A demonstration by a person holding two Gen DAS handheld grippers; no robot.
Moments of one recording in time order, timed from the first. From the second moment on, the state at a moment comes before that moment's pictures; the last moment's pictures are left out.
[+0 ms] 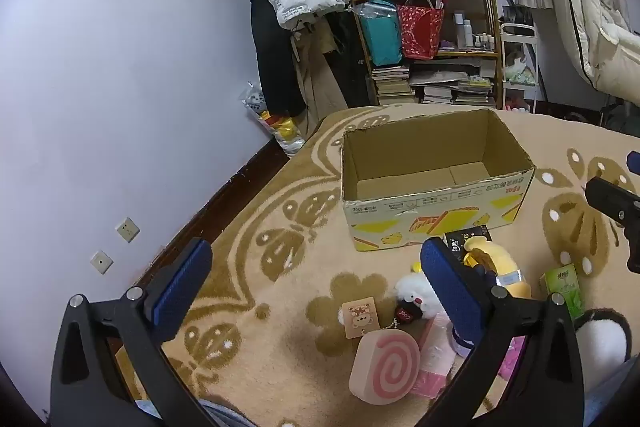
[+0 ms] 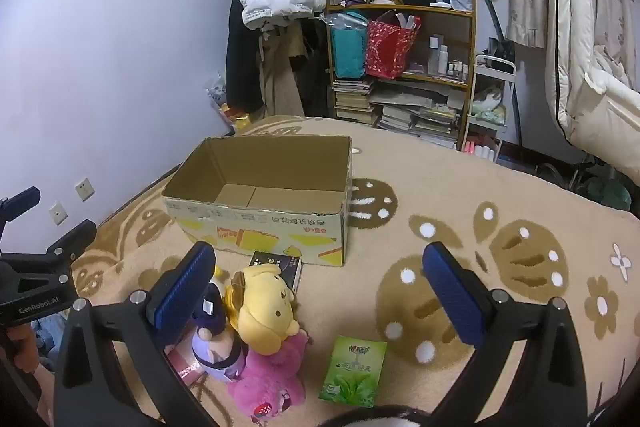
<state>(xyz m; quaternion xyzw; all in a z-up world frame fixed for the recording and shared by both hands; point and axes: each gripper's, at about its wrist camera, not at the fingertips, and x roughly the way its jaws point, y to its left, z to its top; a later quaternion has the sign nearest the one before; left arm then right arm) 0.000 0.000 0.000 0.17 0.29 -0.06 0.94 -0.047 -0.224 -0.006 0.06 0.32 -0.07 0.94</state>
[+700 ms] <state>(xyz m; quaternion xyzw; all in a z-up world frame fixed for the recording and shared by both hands) 0.000 -0.002 0.001 0.18 0.29 -0.07 0.94 -0.048 -0.225 -0.008 0.06 0.32 -0.07 0.94</state>
